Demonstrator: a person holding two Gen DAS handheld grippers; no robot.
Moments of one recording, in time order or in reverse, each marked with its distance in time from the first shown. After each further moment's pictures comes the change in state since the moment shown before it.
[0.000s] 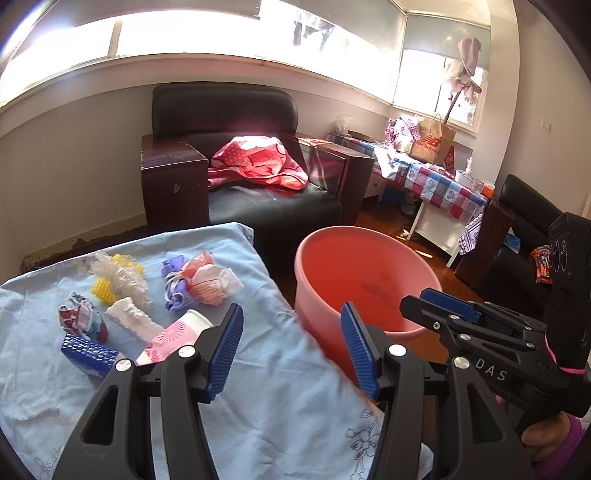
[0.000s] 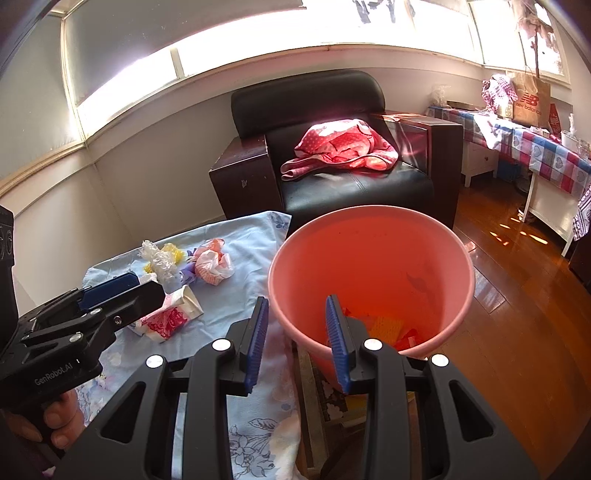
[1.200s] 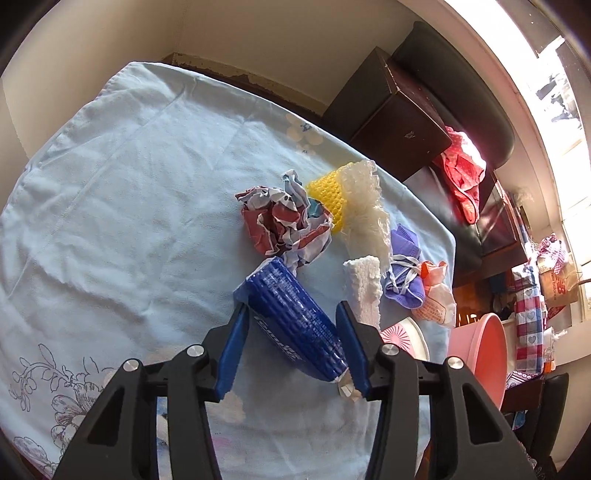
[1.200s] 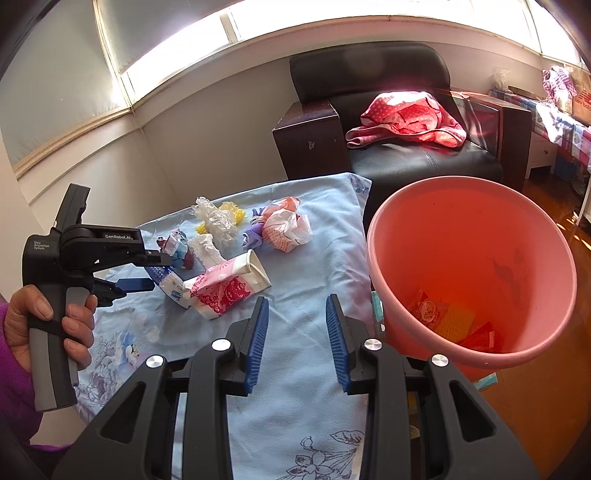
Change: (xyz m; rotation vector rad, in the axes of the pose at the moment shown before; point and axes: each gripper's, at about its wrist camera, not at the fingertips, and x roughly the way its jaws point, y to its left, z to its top) left arm 0.031 0.201 -0.030 -0.820 0.268 0.302; right arm 0.047 0.046 -0.010 -0.074 0.121 0.210
